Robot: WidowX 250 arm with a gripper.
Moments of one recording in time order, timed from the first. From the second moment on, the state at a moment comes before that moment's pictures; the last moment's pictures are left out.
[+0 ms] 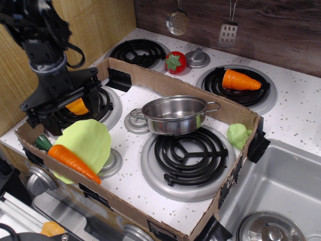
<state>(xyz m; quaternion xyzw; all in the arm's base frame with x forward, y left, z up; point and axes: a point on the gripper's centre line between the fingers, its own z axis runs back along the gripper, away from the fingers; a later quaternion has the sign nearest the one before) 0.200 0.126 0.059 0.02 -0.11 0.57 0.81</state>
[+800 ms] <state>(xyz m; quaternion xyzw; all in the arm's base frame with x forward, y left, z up) 0.183 0.167 0.045 0.06 -0.11 0.64 0.76</state>
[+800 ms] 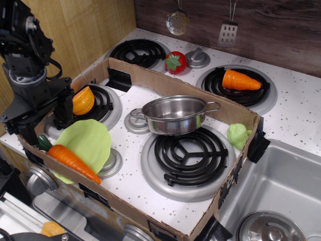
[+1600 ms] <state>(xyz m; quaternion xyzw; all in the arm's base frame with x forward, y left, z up) 0.189 0.181 0.034 0.06 -0.12 0.65 0.75</state>
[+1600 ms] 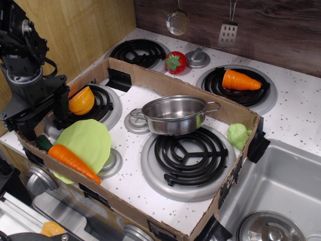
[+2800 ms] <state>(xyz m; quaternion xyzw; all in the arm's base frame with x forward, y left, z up) 0.176 0.172 0.012 0.02 -0.14 0.67 0.73</state>
